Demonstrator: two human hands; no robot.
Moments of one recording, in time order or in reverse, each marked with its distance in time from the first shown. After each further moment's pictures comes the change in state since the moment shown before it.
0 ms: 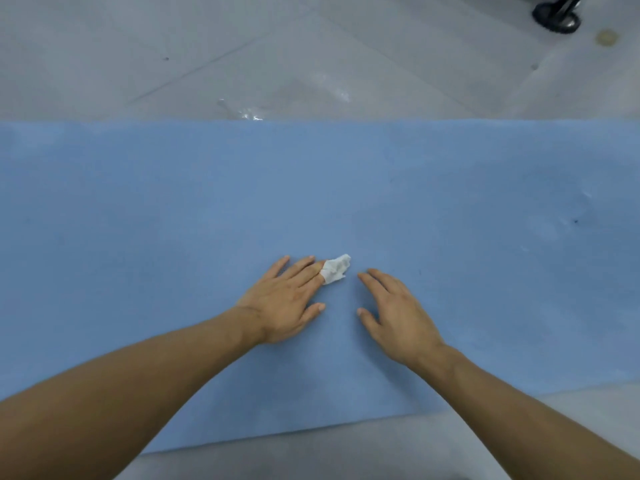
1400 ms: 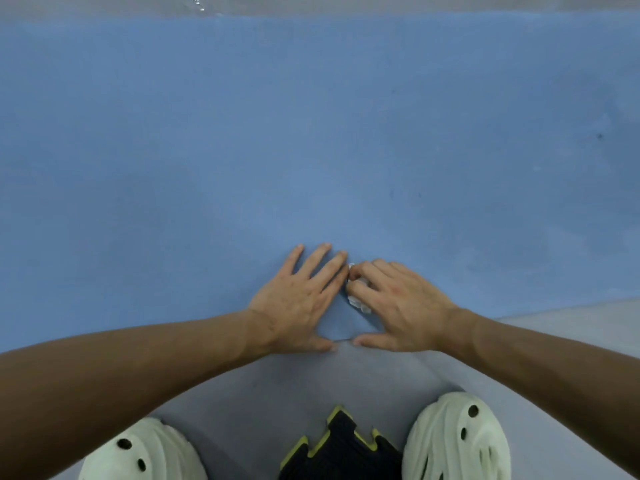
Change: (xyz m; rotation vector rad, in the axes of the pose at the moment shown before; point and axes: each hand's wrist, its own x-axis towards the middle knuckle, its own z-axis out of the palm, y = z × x) left_hand -0.054 0.088 0.037 0.216 -0.210 0.125; right_hand -0.071 0.015 0.015 -0.305 -0.172 -0.554
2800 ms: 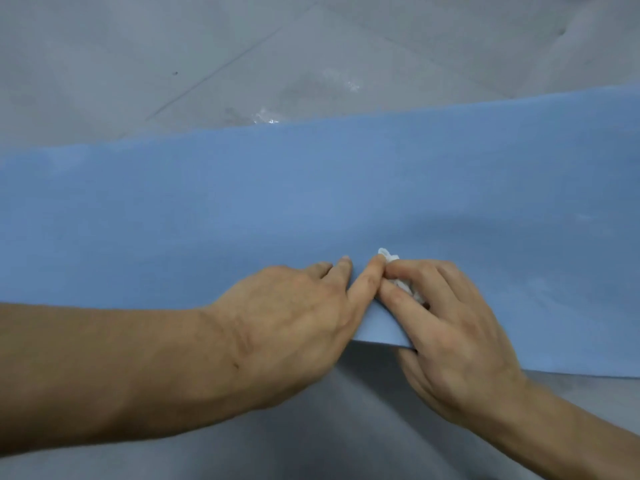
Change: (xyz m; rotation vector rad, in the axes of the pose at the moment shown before) left_hand -0.059 -0.048 -0.210 -0.001 -0.026 0.029; right_hand 0.021 -0.045 -0.131 0.026 0.705 0.190
